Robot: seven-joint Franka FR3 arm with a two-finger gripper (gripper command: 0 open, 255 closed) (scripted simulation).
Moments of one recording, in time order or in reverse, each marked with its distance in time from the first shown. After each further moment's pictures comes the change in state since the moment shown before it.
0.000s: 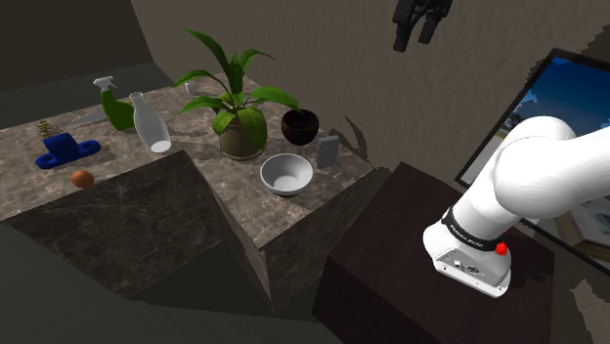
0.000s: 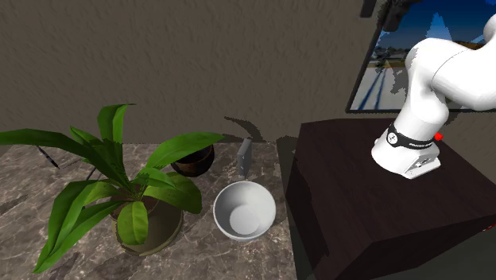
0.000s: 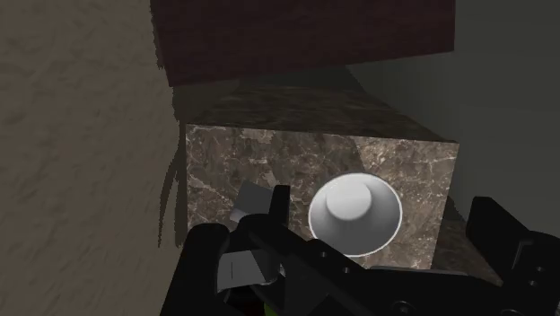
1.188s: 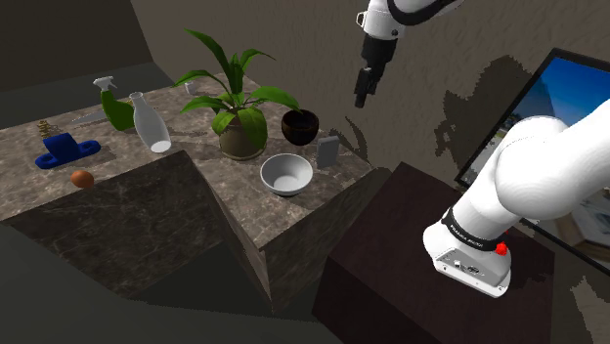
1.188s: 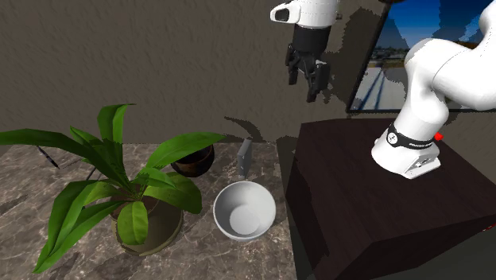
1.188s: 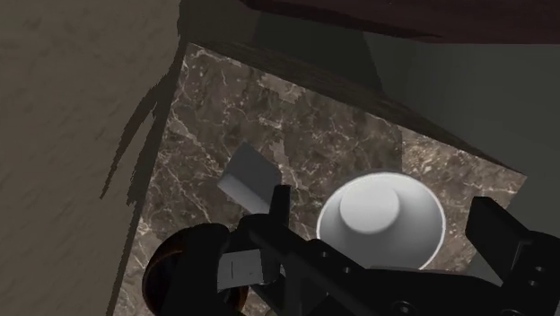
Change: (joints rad) arm 0.042 0.286 -0.186 -0.259 -0.114 0.552 -0.395
